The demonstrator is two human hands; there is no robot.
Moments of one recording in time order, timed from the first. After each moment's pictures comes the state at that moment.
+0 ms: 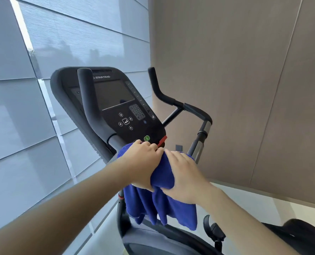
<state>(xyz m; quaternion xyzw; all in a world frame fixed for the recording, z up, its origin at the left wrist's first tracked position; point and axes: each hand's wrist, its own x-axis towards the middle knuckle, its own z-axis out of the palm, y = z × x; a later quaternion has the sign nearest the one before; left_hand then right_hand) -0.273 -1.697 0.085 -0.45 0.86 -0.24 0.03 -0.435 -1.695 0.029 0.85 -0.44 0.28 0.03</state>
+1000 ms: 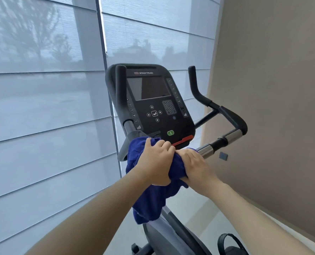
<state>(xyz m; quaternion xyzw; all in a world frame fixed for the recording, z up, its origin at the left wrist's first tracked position) -0.370 -1.671 0.054 -0.67 0.71 -0.21 -0.03 -0.512 -1.756 0.008 0.93 -0.23 0.27 0.02</state>
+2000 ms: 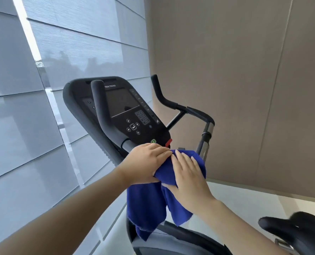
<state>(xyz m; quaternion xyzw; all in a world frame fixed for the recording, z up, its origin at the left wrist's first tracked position) -0.234 -1.707 0.071 -0.29 0.89 -0.30 -0.16 -0.402 -1.663 0.021 0.80 -0.53 0.25 0.09</state>
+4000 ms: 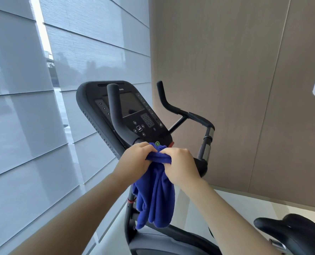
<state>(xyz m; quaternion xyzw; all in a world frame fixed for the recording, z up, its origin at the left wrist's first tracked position) -0.198 -1.663 0.083 -0.47 0.82 -0.08 -0.32 -0.357 -1.641 0.077 0.77 -0.48 0.41 -0.05</state>
